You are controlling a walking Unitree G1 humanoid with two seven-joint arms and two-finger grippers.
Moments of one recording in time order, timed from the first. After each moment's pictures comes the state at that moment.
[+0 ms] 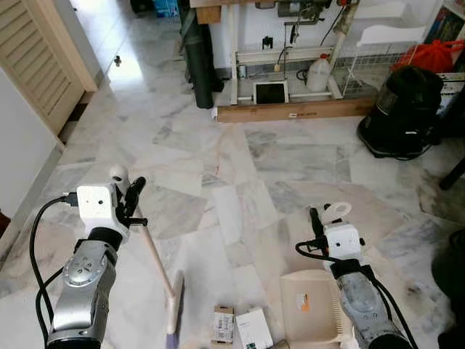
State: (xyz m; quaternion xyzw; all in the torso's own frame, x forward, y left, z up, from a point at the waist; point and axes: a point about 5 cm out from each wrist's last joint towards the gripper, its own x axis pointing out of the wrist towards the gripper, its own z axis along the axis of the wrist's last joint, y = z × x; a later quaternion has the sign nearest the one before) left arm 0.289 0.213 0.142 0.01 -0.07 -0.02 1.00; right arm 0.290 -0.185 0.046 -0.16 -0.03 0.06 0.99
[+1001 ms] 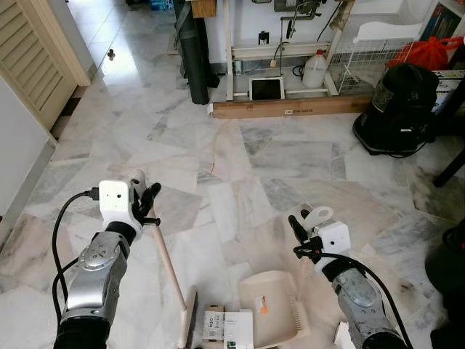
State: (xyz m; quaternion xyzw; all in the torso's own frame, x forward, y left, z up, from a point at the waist) left arm 0.312 0.200 0.126 -0.01 0.00 -0.06 1.00; right arm 0.290 -0.172 0.041 -0.08 0.01 0.18 0.98
